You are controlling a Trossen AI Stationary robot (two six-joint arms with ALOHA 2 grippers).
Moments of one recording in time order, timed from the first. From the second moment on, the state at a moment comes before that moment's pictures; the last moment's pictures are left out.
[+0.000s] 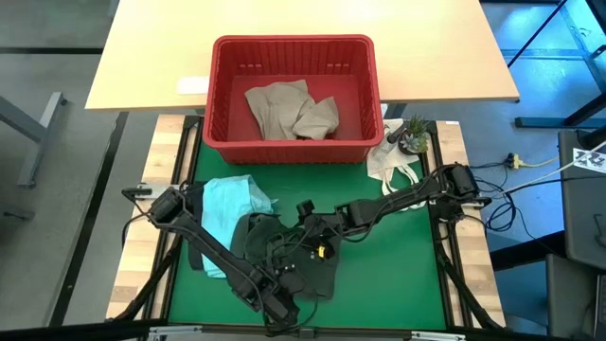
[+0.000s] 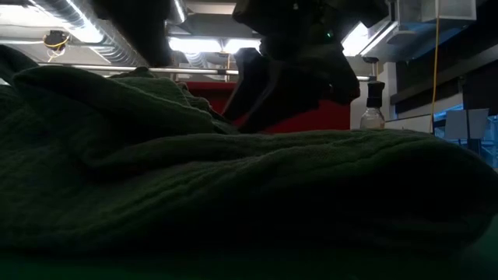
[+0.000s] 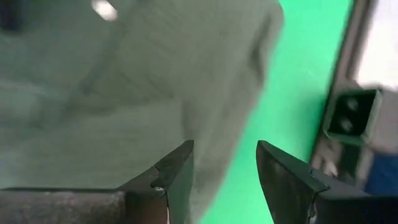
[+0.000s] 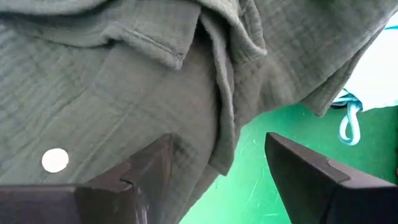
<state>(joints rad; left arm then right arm) -0.64 2.11 1.79 -0.94 -0.28 -0.94 0.22 1.90 1.27 -0.22 0.13 -0.42</state>
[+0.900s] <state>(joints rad) -0.80 2.15 1.79 -1.13 -0.39 -2.30 0.22 1.90 1.28 -0.23 0.13 -0.42</state>
